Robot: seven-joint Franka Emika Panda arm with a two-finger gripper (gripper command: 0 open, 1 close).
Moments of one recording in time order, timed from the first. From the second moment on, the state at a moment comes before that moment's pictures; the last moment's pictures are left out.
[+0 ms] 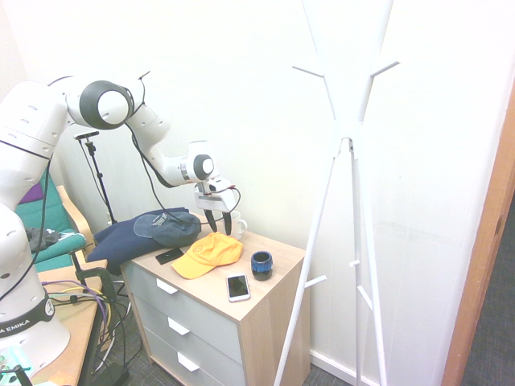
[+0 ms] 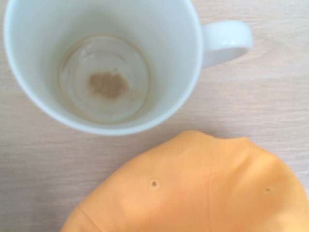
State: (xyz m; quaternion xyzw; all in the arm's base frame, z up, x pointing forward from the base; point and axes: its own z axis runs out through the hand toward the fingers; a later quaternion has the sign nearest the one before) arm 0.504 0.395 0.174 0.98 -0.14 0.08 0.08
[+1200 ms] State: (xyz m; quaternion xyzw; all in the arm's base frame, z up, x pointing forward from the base) arm 0.501 0.383 0.164 0.98 -0.14 0.09 0.11
